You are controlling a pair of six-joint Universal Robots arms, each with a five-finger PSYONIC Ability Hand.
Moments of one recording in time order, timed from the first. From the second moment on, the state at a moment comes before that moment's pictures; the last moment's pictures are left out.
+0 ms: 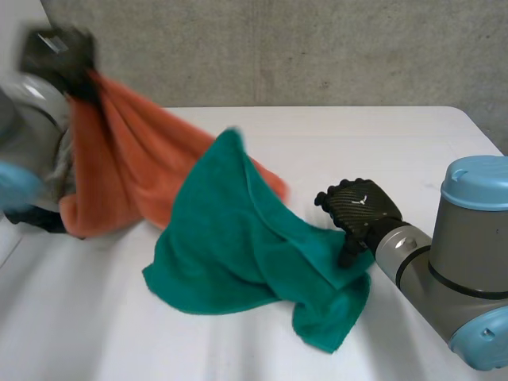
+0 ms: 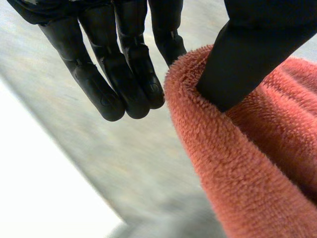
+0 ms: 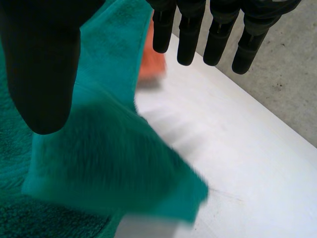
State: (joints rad) left arm 4.50 -1.95 -1.14 3.25 -1.59 3.49; right arm 2.04 -1.22 1.64 -0.05 1.47 2.77; left_hand 1.12 1.19 1.18 1.20 0.97; right_hand 0.36 0.38 0.34 0.35 0.14
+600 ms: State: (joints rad) left arm 4.63 -2.15 -0.80 3.01 -1.55 3.50; right arm 2.05 -1.23 1.64 0.00 1.47 2.76; left_hand 0.19 0.20 0.21 0.20 0.05; right_hand 0.30 0.30 0.29 0.29 0.09
